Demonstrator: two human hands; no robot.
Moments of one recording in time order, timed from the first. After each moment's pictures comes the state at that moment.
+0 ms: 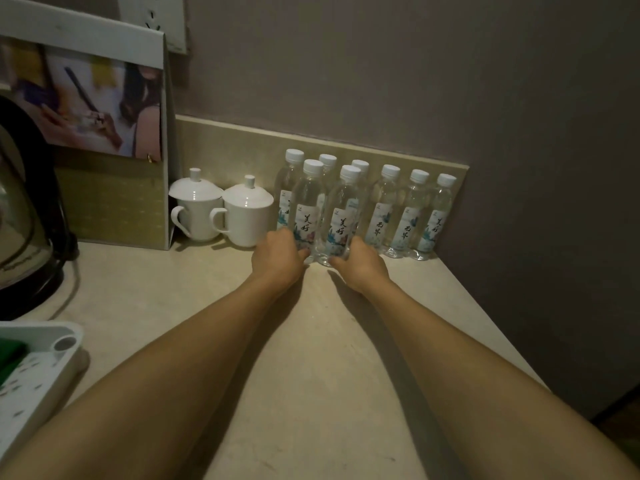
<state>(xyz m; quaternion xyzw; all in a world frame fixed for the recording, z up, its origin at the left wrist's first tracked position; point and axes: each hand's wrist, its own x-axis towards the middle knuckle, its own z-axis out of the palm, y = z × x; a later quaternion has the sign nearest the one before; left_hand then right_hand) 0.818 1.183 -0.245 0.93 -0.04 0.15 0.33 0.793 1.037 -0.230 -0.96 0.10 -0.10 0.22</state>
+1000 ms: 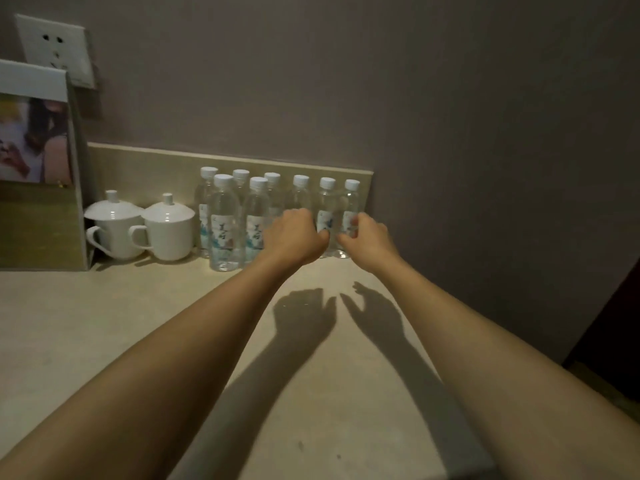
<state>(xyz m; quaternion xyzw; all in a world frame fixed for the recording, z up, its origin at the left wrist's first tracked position) 0.743 1.061 -0.162 0.93 -0.17 0.16 0.28 0.705 0.928 -0.159 -0.94 0.11 -0.21 0.27</state>
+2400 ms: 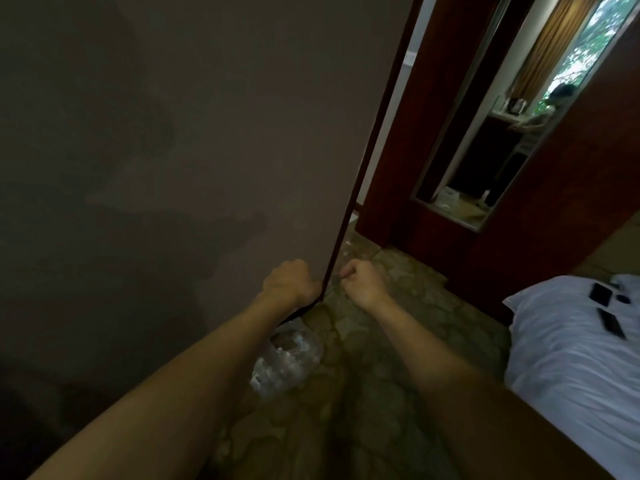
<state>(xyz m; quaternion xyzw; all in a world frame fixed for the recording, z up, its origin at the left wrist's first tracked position) 0.607 0.409 -0.329 0.85 -0.41 -0.22 0.23 0.495 0.323 -0.323 -0.83 0.47 -0.13 0.28</state>
